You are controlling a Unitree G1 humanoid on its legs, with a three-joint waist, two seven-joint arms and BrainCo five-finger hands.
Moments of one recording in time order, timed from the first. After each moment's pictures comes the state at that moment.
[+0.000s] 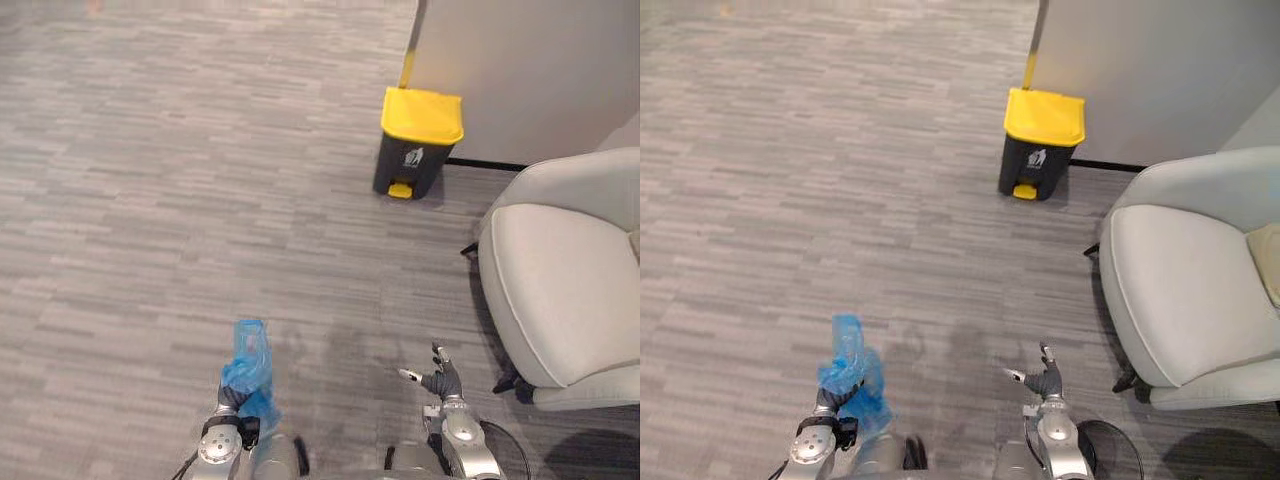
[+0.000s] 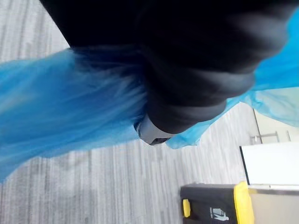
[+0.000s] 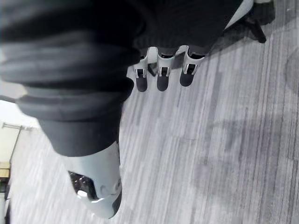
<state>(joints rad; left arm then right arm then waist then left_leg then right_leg) 0.21 0.10 0.01 0.45 0.13 -0.14 0.16 0.08 -0.04 -0.07 0.63 -0.17 -0.14 -0.19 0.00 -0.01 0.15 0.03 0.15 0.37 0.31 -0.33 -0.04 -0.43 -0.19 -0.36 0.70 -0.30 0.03</state>
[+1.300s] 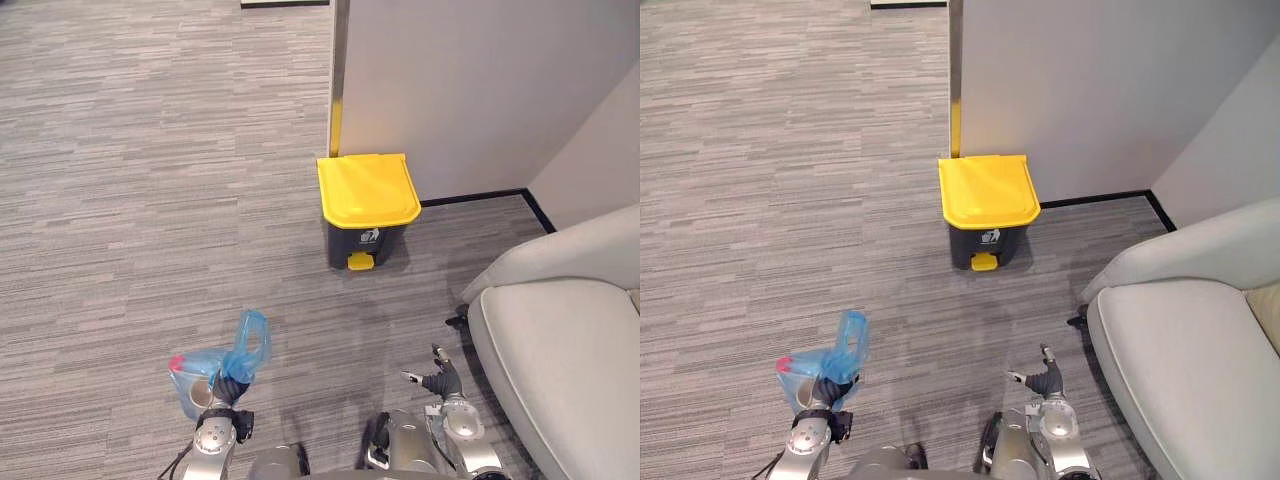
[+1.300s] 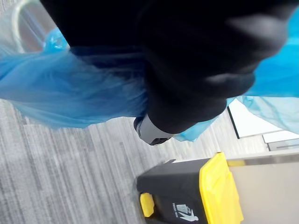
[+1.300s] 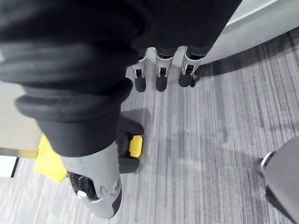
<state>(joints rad) 0.14 0.12 0.02 0.53 0.13 -0.14 0.16 0.05 -0.07 -0.06 0.71 -0.18 -0.11 -0.20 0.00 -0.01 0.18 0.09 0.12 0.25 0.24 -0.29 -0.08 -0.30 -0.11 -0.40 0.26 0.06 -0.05</state>
